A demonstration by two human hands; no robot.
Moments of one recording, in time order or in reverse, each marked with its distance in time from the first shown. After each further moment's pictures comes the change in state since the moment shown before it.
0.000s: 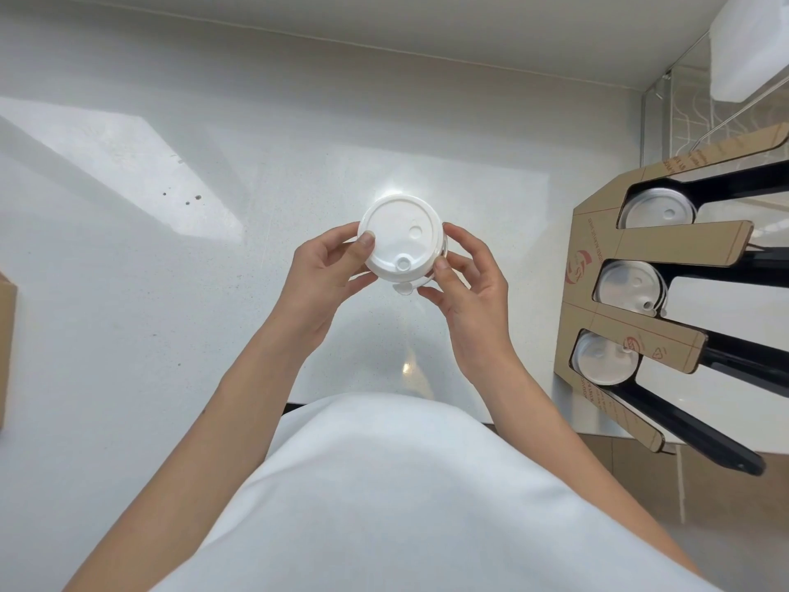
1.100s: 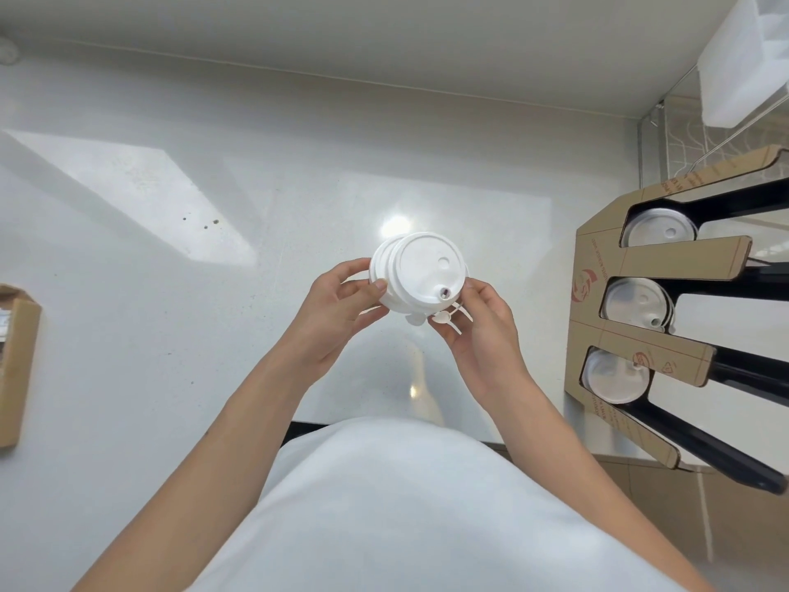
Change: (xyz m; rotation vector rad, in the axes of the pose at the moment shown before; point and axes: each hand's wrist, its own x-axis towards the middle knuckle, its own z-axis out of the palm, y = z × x) left_hand -0.012 -0.004 -0.011 -0.033 -0.067 -0.106; right_hand -0.006 0.003 -0.001 0.225 0.072 0.257
